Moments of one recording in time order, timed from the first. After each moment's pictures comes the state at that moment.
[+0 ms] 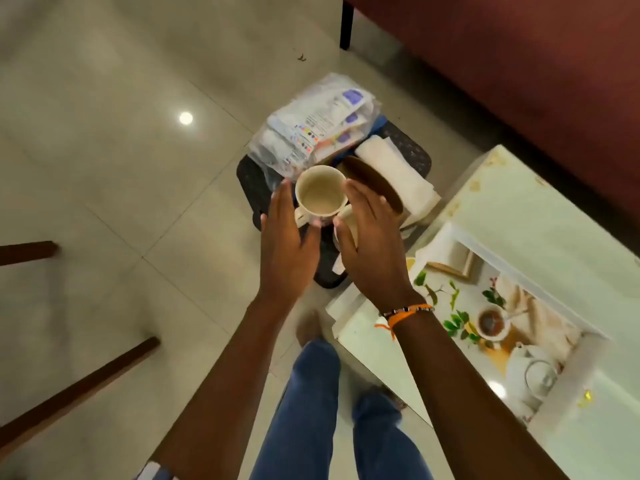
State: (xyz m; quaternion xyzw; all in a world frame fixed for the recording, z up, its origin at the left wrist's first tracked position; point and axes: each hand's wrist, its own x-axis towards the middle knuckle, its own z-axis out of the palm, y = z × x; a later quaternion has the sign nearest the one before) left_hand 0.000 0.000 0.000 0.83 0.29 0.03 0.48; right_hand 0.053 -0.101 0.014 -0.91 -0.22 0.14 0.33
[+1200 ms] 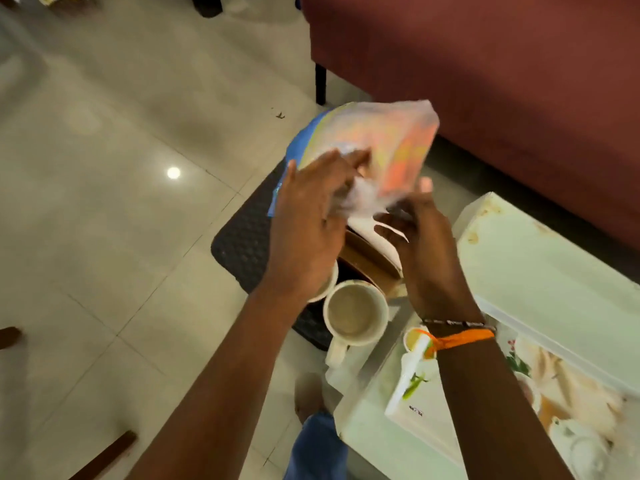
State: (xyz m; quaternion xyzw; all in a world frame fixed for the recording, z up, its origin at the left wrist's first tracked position) left_hand 0.125 0.024 0.027 0.86 0.05 0.13 0.50; right_hand 0.157 -0.102 0.013 -0.64 0.11 0.21 0.73
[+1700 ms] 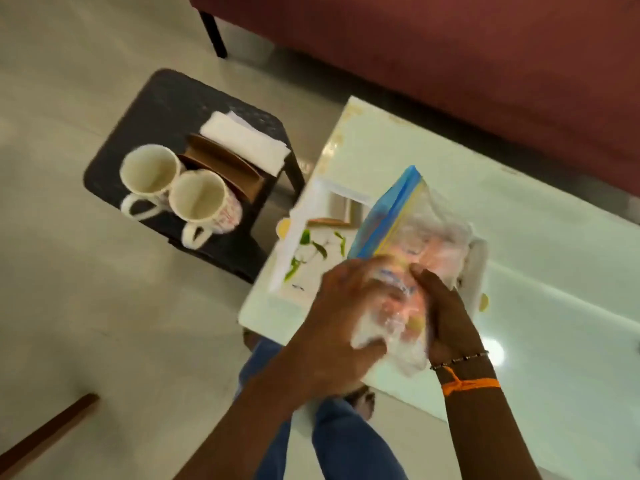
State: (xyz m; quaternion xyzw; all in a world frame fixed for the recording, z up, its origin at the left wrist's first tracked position) left_hand -0.061 -0.235 0.029 0.81 -0.12 -0.15 0.55; right_hand -0.026 -0.389 0.004 -0.43 0.36 0.22 0.80
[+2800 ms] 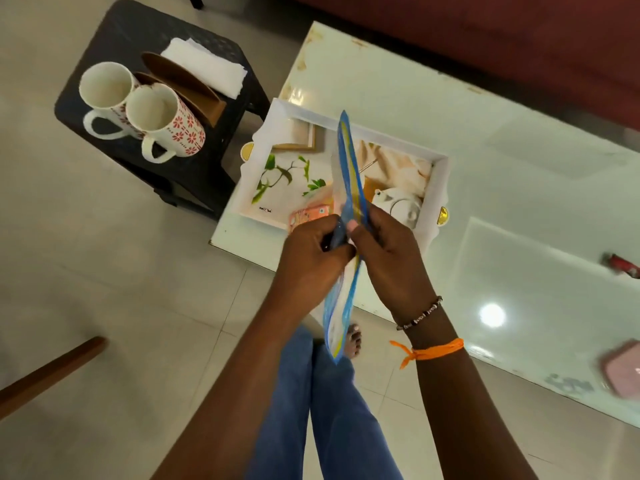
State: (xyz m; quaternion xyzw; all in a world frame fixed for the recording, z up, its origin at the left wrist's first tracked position) left_hand -0.125 -0.314 0.043 0.76 0.16 -0.14 0.62; right_hand -0.114 -0.417 0.049 -0.81 0.08 0.17 0.56
